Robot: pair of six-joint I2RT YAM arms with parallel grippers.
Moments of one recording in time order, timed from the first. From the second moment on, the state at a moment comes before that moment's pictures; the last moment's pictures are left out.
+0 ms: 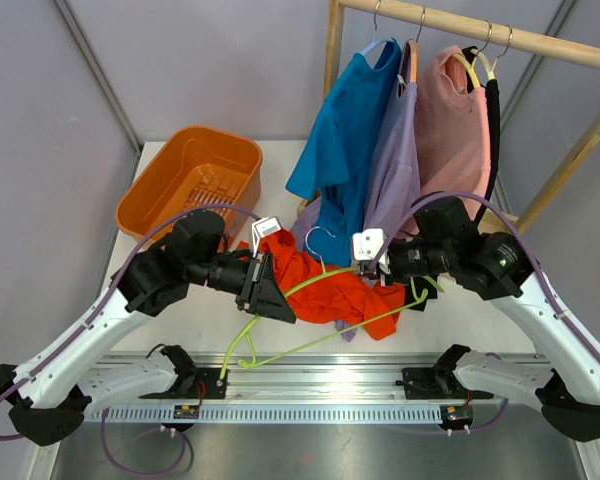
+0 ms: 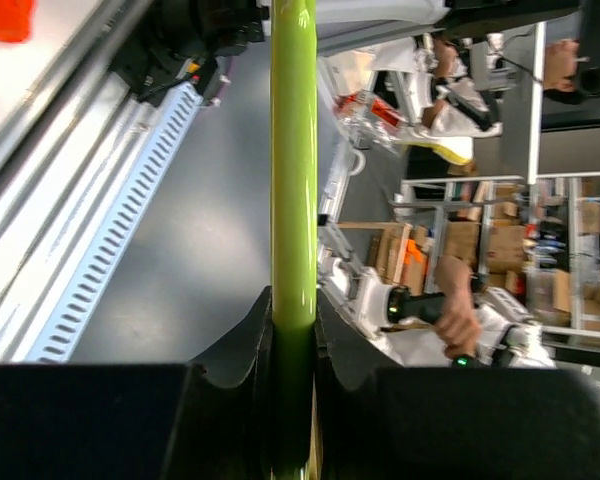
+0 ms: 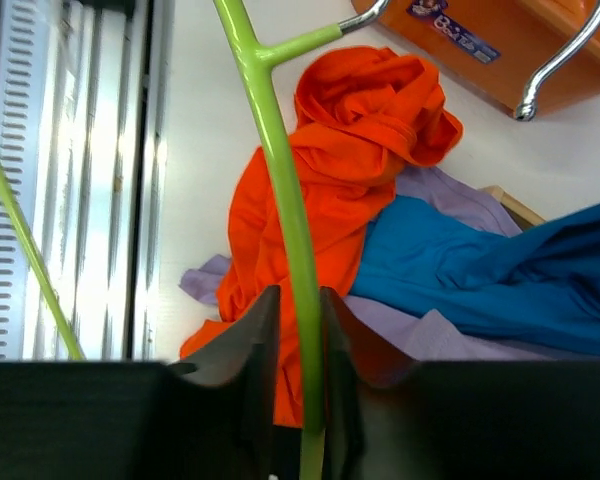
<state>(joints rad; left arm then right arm) -0.81 0.93 1.14 -0.72 0.83 -0.80 0.74 1.02 1.37 -1.03 -0.52 -0.79</state>
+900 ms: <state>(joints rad) -0.81 0.71 1.38 -1.02 0.47 -0.51 0.51 1.13 1.90 -0.93 -0.81 -0.23</state>
